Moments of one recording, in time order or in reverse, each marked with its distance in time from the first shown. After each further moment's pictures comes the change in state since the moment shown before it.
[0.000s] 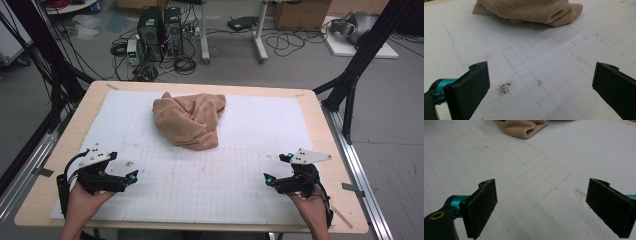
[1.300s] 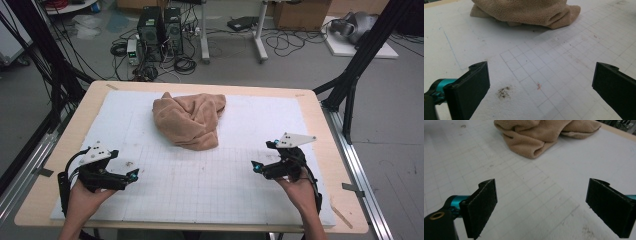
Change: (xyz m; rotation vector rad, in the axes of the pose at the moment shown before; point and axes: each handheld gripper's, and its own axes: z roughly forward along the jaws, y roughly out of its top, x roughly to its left) left arm 0.002 0.005 0.003 0.001 -0.019 0.008; right arm 0.000 0.049 0.027 -0.002 0.062 -0.044
